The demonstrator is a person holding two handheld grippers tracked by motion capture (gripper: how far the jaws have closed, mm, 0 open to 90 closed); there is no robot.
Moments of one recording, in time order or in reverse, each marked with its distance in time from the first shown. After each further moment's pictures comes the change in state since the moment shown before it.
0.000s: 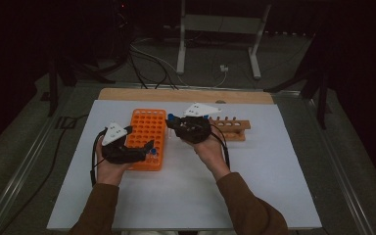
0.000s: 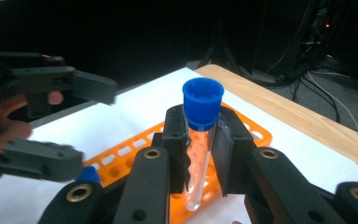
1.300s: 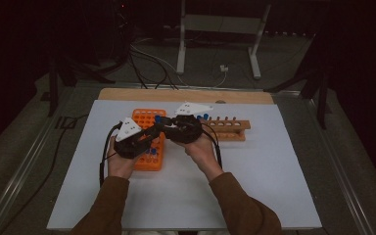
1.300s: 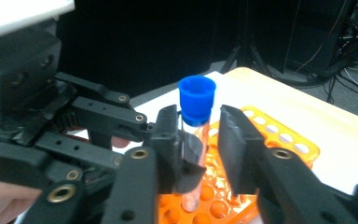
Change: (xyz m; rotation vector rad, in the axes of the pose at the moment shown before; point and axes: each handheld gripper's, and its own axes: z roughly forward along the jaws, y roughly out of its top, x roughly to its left) left arm -0.009 0.013 0.021 -0.015 -0.065 0.092; right arm 0.012 0.008 0.010 -0.005 0.094 0.052
